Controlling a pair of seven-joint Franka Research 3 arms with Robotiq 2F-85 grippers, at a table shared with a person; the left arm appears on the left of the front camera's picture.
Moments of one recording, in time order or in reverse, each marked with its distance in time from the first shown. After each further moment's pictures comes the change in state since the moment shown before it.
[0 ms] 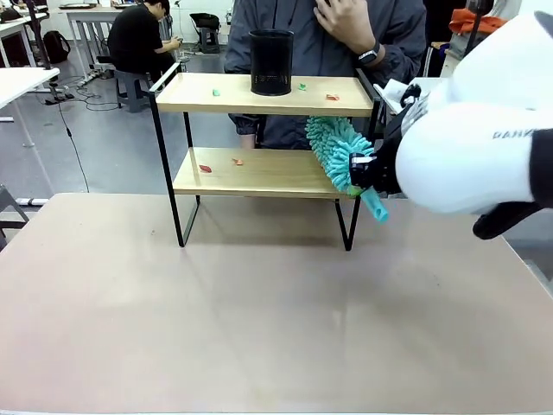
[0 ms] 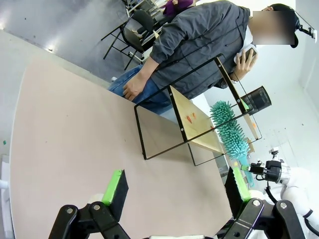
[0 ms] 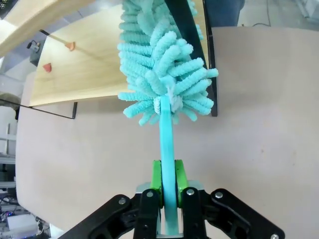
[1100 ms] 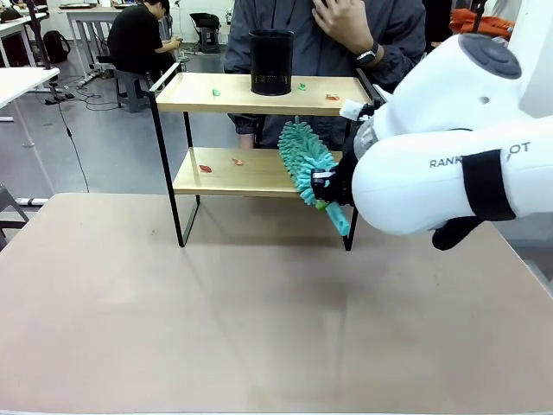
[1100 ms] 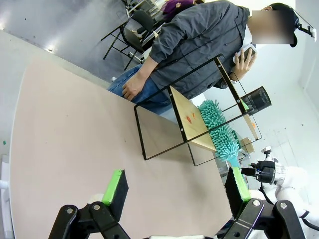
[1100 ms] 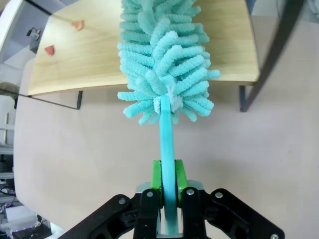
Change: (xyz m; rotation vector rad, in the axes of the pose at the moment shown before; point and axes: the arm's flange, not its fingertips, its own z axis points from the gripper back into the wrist) left arm 0.000 0.000 0.000 -0.001 -0.001 0.000; right arm -0.009 0.044 -0.039 0.019 0.058 0.035
